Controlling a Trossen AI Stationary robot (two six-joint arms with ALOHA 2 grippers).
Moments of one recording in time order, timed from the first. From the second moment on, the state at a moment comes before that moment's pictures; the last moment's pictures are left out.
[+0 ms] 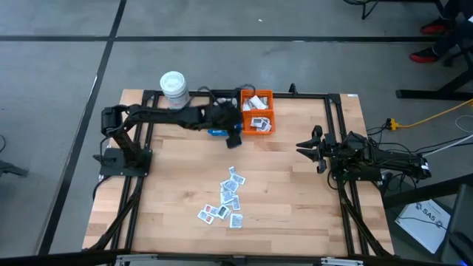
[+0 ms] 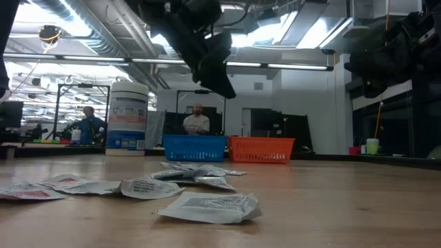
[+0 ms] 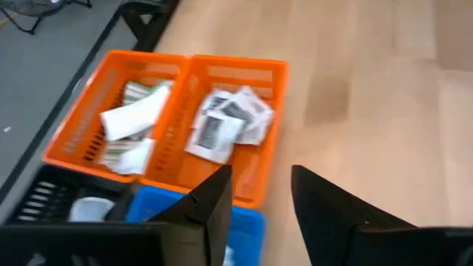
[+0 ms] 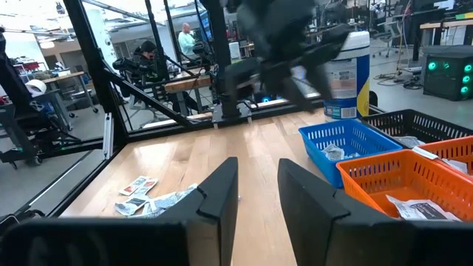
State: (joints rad) left arm 0.25 1.69 1.20 -0.21 -0.13 0.08; right arm -0.13 0.02 0.01 0.02 -0.07 0.18
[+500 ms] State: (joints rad) left arm -0.07 1.69 1.20 -0.45 -0.19 -0.13; right arm -0.13 0.02 0.01 0.02 -0.07 0.18
